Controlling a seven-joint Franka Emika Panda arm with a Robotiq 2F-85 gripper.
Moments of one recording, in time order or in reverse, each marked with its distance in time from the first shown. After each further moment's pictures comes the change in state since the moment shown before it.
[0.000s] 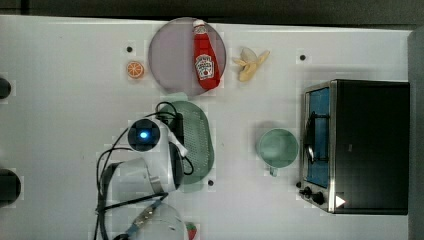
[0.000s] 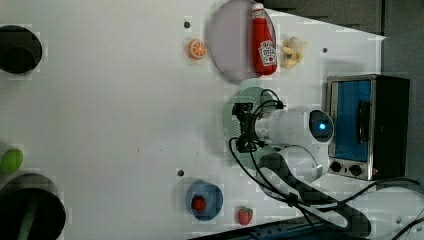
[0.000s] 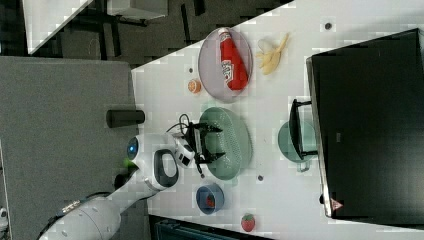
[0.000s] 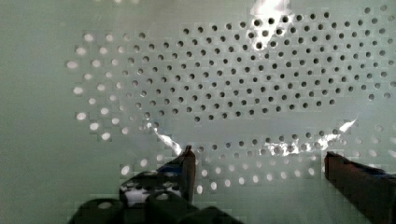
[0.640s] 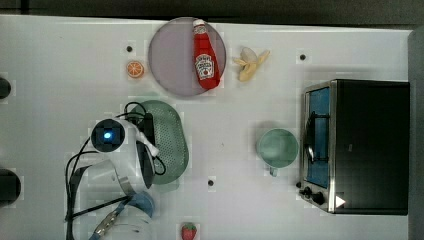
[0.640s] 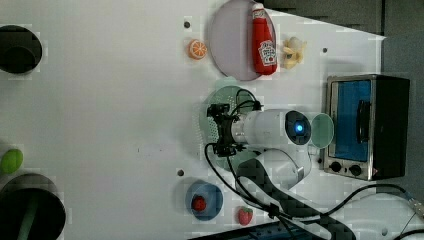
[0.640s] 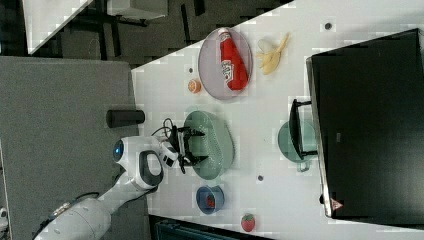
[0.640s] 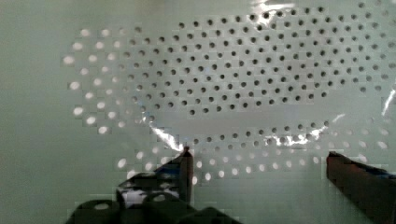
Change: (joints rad) arm 0.107 0.027 0.036 0.082 0.056 -0.063 0.033
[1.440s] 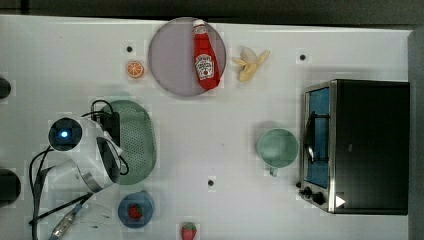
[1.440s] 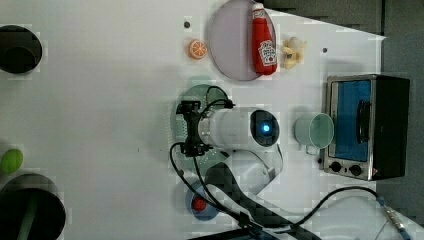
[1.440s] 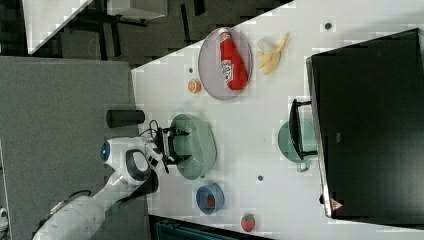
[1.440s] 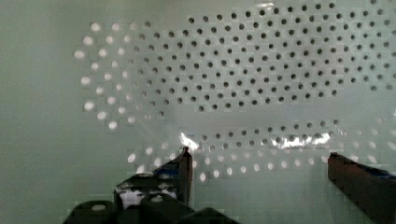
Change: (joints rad) arm 0.144 0.100 -0.008 0.174 0.020 -0.026 0.174
